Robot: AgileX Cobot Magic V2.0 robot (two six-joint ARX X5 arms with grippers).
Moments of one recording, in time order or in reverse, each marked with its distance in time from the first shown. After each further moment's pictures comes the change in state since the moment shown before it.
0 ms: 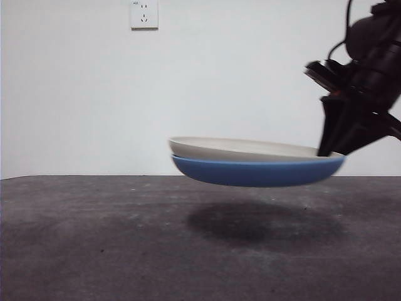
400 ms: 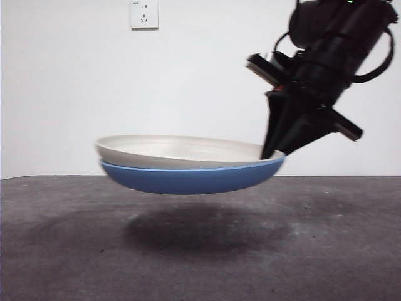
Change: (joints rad) left arm 0.000 0.000 0.000 0.085 0.000 0.014; right arm 0.229 0.006 0.002 0.109 0.077 0.153
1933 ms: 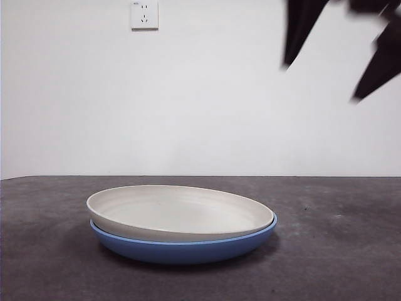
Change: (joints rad) left arm -0.034 0.000 0.000 -0.077 0.000 0.000; right arm 0.071 -0.427 0.004 -0.335 0.241 -0.061
